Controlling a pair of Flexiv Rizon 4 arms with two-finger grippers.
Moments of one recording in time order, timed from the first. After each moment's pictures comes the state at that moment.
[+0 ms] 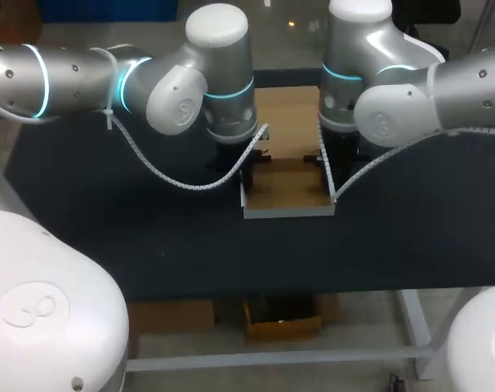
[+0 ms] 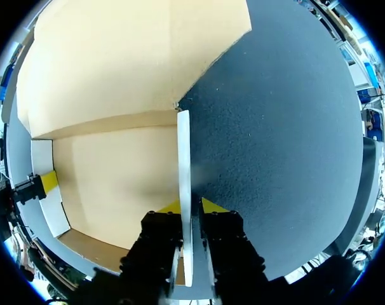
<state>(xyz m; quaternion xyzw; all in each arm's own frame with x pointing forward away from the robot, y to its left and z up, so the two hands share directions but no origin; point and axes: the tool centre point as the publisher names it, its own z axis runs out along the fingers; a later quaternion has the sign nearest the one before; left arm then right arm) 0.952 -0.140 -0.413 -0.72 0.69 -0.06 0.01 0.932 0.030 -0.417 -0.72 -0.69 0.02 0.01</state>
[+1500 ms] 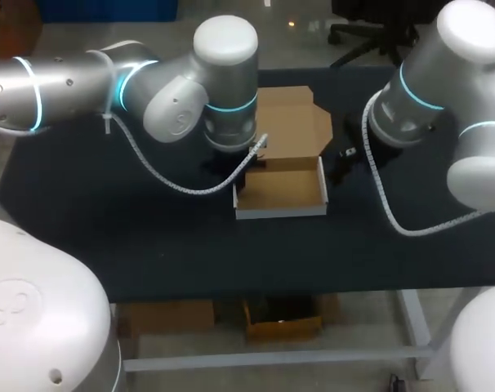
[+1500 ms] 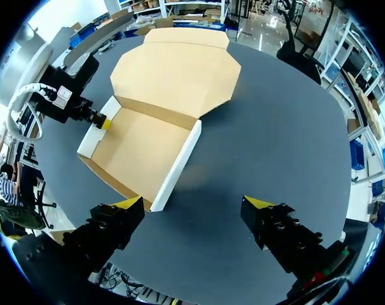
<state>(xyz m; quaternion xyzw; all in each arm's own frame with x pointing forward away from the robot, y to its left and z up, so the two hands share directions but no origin) 0.952 -0.121 -0.413 -0.71 0.70 -0.06 0.06 0.904 0.006 -0.339 -0.53 -0.83 -0.16 -0.08</state>
